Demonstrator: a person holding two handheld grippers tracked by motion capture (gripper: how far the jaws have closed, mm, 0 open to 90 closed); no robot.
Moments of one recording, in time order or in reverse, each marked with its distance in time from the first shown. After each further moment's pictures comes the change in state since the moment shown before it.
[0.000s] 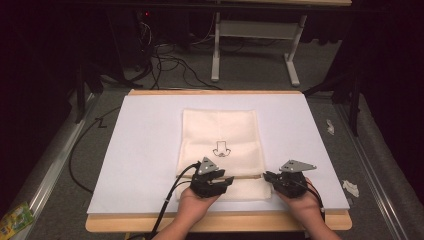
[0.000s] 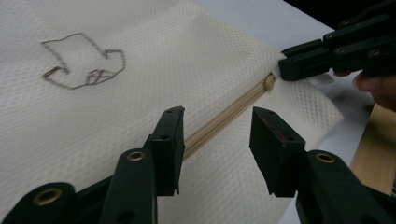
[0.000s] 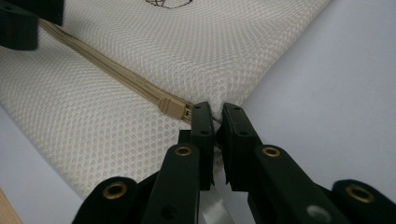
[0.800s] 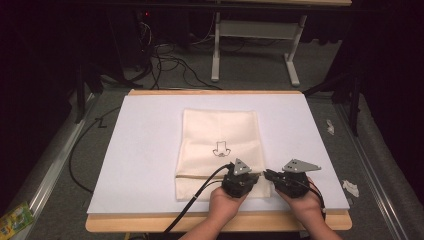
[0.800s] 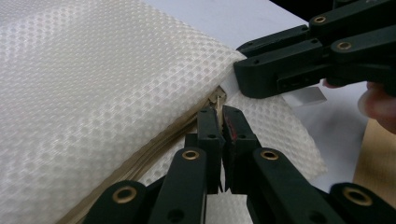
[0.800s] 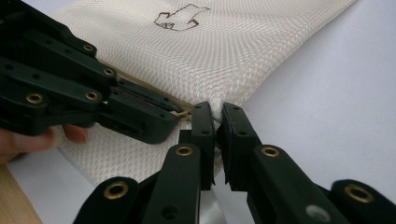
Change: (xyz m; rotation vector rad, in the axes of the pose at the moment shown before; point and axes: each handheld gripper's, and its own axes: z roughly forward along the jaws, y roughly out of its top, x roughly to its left) left arm -0.036 0.007 0.057 0.039 -0.025 0.045; right arm 0.001 0.004 -0.009 -0.067 0.015 0.003
